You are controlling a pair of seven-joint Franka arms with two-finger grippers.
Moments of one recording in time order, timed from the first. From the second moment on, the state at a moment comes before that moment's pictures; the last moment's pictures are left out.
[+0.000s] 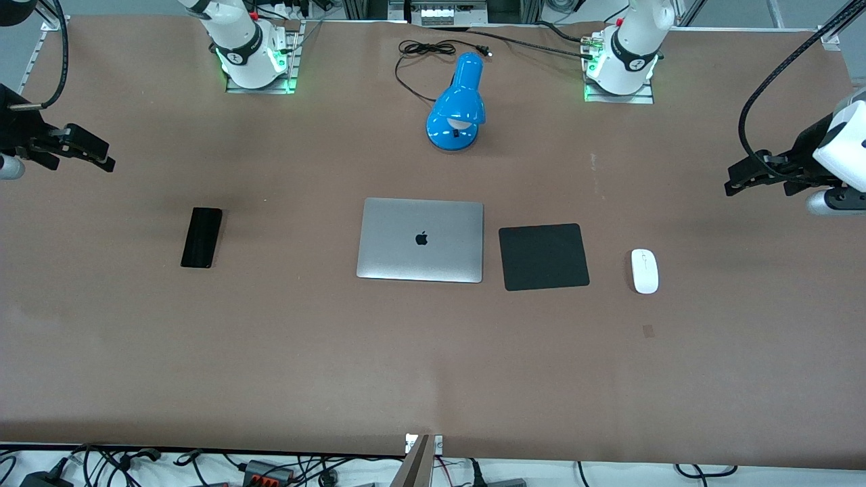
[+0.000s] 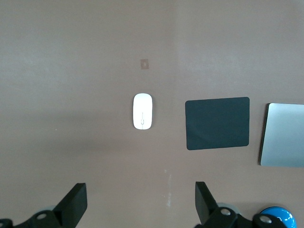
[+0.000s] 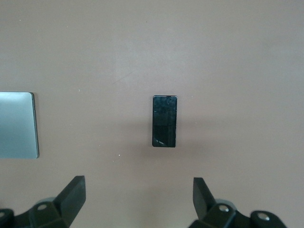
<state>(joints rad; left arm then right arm) 0.08 0.10 -0.10 -1.49 -0.02 1.55 -0.06 -0.05 -0.06 -0.01 -1.74 0.02 1.68 -0.02</state>
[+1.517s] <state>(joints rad) 0.11 0.53 -0.09 -1.50 -0.01 1.70 -0.06 -0.05 0.19 -0.01 -1.79 -0.06 1.79 -0.02</state>
